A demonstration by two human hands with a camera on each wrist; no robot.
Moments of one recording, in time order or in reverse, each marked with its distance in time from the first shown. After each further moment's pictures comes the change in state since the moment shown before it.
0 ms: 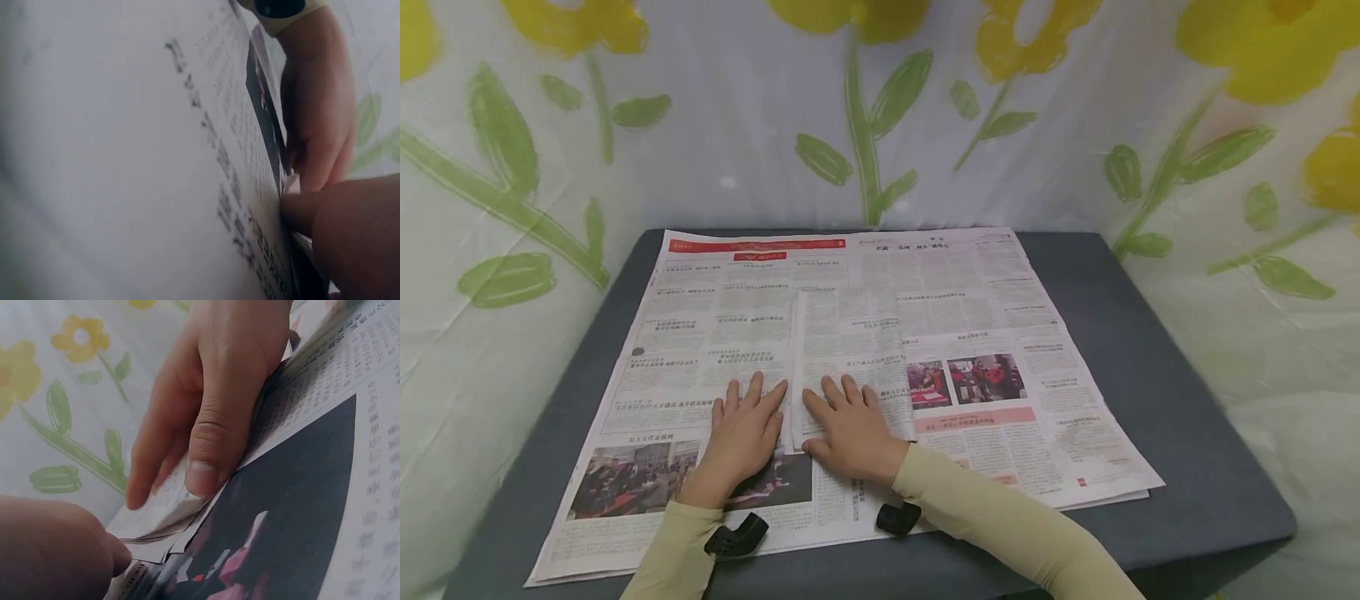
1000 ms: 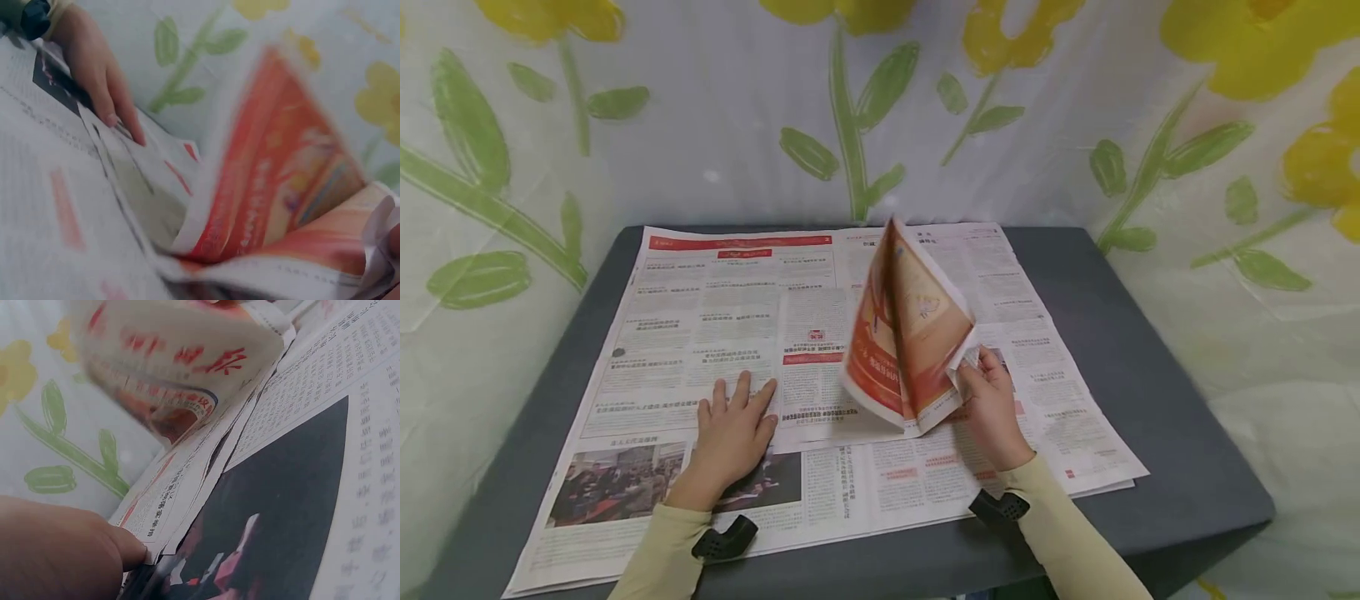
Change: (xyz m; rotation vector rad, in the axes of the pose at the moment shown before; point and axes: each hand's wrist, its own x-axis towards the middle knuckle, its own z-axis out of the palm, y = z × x) left_hand 0.001 -0.002 0.005 -0.002 0.003 0.021; right_hand -0.078 0.119 -0.042 1.533 0.664 0.440
